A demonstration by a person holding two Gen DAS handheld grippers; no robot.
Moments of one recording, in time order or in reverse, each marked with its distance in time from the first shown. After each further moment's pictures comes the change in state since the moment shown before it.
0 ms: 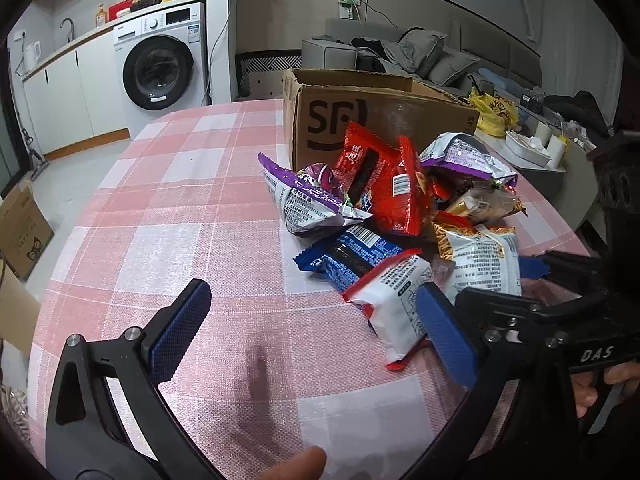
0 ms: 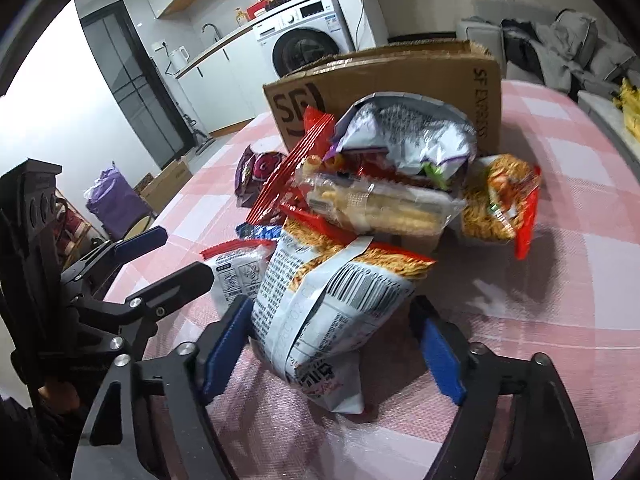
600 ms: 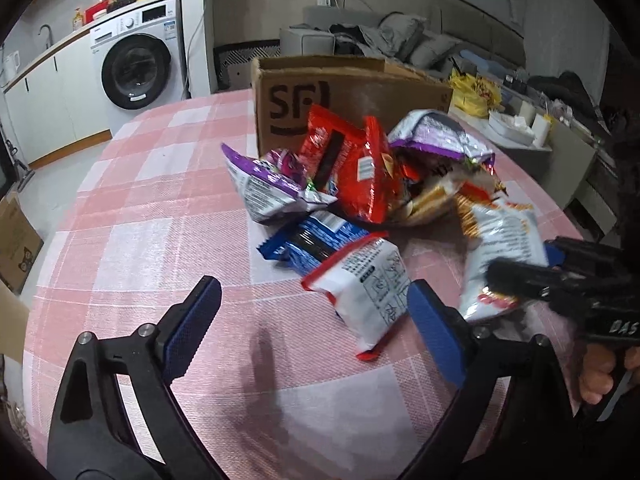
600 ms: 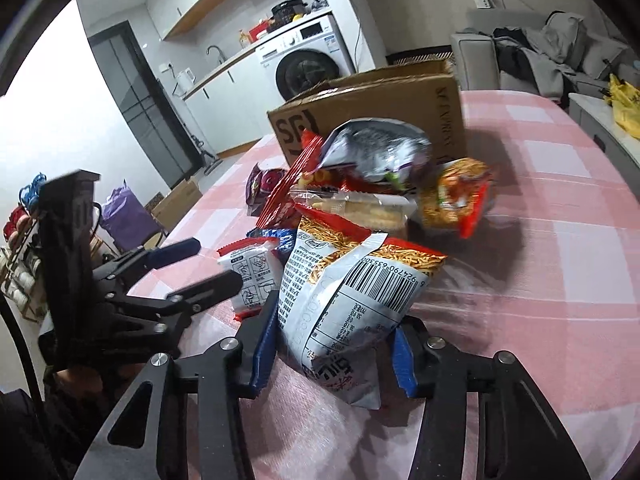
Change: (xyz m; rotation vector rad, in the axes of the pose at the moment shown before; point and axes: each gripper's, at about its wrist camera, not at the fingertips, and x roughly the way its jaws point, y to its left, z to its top) left arm 0.009 -0.023 -0.001 0.064 0.062 -0.037; right arm -0.037 -0.011 -0.021 0.029 -0.094 0.020
